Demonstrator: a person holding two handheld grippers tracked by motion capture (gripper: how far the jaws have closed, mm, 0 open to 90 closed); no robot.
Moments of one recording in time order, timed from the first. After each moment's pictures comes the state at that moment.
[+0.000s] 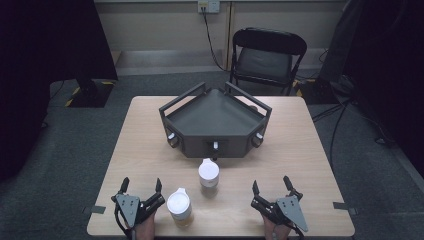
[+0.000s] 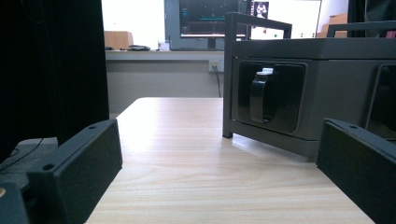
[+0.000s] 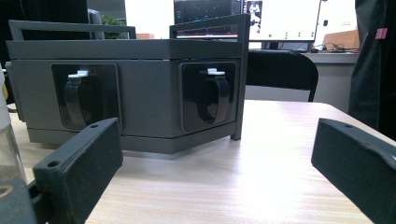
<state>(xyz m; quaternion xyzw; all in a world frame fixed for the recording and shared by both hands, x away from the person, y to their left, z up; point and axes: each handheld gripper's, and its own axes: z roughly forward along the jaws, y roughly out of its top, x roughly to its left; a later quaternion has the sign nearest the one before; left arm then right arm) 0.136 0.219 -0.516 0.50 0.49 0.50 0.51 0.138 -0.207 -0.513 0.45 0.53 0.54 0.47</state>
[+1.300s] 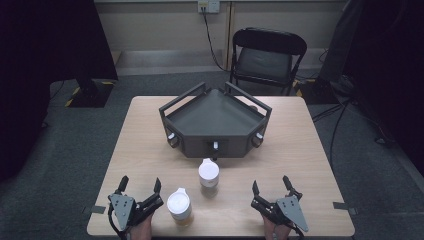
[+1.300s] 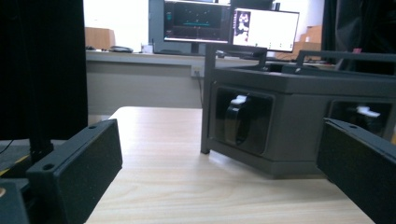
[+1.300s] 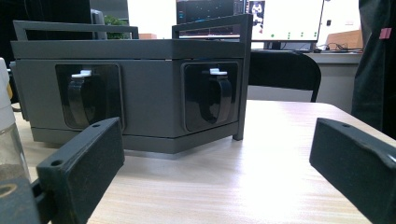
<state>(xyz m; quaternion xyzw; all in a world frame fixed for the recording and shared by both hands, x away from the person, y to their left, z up) 0.122 0.229 -0.483 0.50 0.48 0.46 0.55 0.138 -0.208 -0.513 0.45 0.54 0.54 0.47</state>
